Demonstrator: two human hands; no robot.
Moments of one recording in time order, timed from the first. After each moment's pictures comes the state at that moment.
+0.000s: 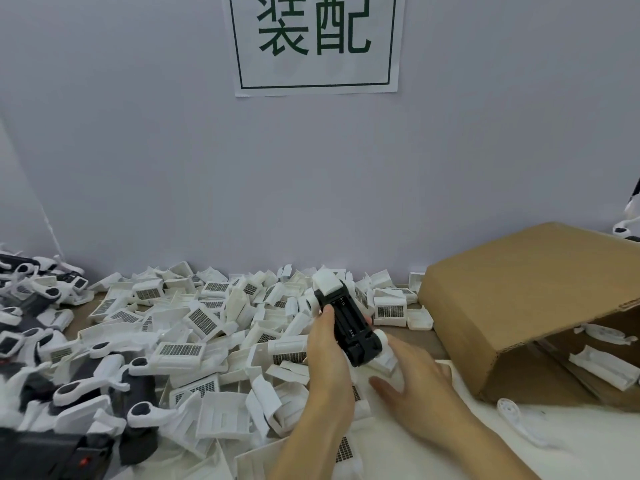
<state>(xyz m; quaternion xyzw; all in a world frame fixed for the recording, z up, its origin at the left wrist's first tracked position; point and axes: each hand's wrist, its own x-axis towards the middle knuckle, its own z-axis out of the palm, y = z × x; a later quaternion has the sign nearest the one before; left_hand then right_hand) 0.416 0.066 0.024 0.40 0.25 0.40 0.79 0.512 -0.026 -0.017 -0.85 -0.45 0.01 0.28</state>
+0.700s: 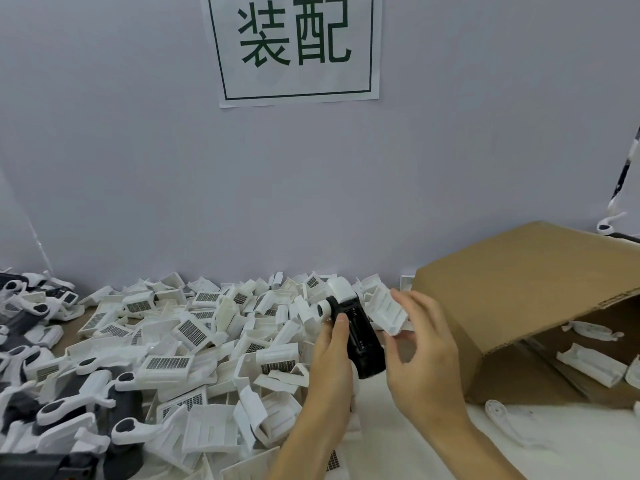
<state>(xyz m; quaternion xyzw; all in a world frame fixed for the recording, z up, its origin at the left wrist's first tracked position) 0.424 0.061 0.014 0.51 0.23 0.36 0.75 0.501 -0.023 0.009 -0.65 -0.43 -0.27 0.57</state>
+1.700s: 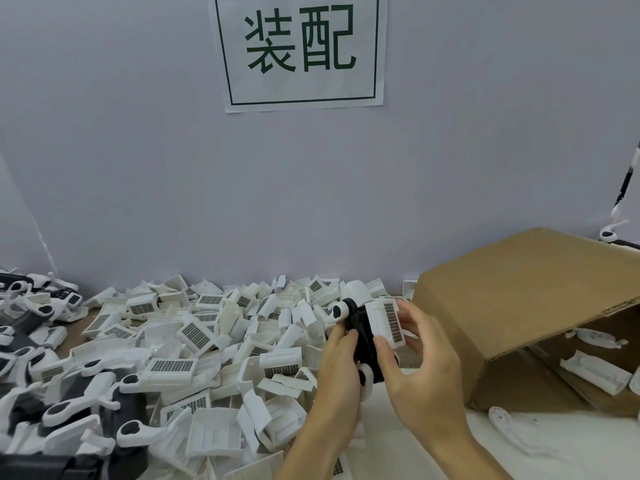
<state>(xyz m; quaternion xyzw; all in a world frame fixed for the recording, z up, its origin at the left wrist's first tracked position) 0.428 0.065 0.007 0.52 0.20 0.30 0.77 0.492 -0.026 0.007 -0.64 -0.41 -0.18 0.63</state>
